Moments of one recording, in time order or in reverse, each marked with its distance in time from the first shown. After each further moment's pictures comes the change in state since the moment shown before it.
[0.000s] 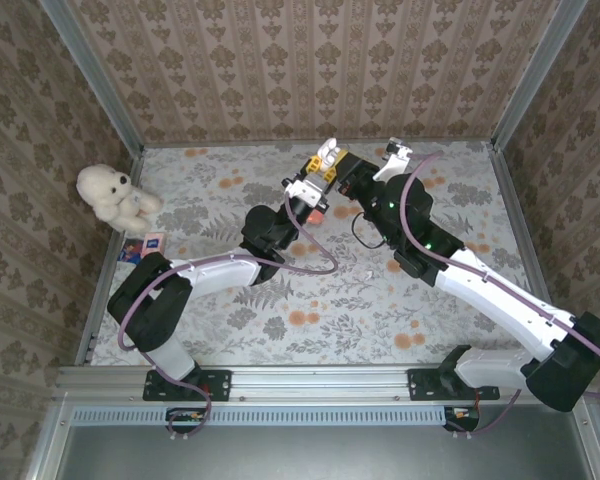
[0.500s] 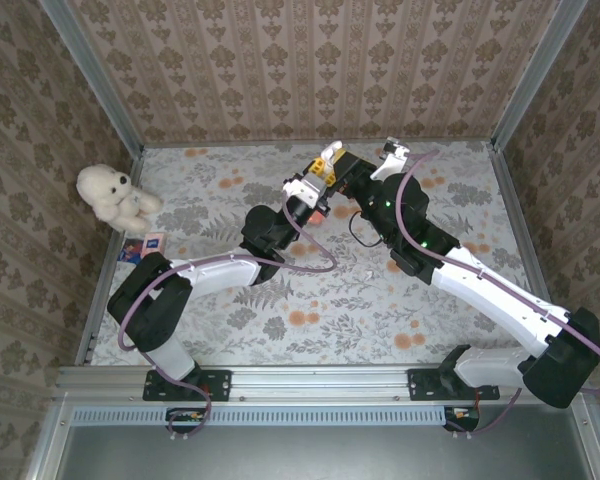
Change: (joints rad) left arm 0.000 0.000 0.000 -0.001 0.070 -0.100; right arm -0.004 0.019 0.000 0.021 0.001 0.004
